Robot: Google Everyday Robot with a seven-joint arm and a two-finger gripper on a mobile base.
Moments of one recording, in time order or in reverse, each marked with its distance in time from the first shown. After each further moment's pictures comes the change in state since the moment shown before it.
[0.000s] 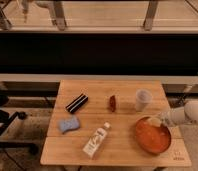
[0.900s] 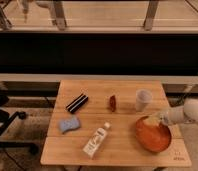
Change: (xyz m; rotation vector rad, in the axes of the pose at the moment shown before) arm -0.005 -0.007 0.001 0.007 -0.020 0.039
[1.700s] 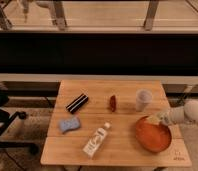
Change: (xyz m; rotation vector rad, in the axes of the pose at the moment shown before) arm -0.004 -0.001 0.006 -0.001 -0.013 0.027
